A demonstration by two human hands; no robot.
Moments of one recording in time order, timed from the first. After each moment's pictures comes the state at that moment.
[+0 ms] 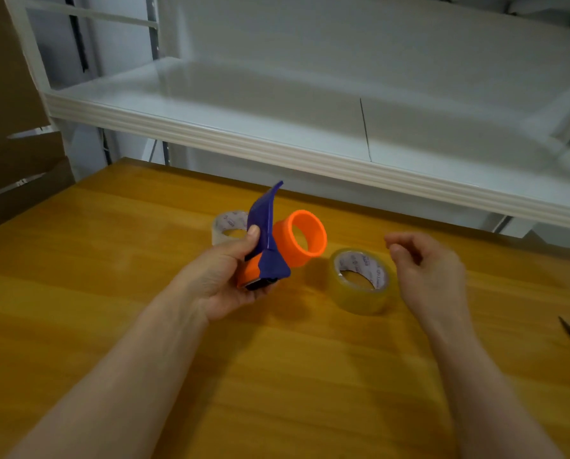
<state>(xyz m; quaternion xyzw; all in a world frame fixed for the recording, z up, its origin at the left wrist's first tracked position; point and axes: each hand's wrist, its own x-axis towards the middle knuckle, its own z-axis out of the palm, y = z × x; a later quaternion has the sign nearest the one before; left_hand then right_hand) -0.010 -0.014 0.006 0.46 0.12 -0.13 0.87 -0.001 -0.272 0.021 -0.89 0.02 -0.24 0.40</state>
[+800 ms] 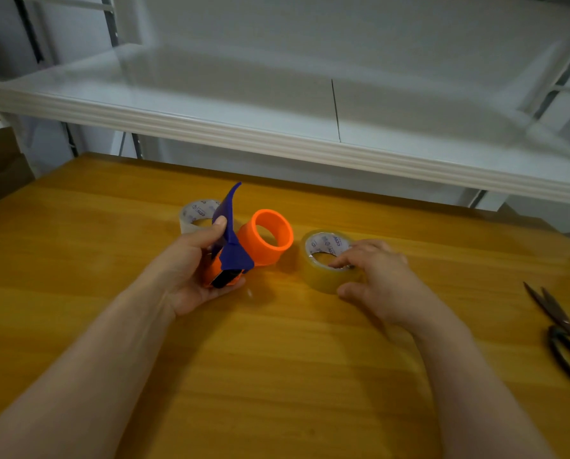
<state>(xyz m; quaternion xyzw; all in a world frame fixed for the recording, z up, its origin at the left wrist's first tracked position) -0.011 -0.020 0.003 0.54 0.17 -0.11 0.82 -0.011 -0.289 0.012 -0.99 -0.12 -0.01 0.12</state>
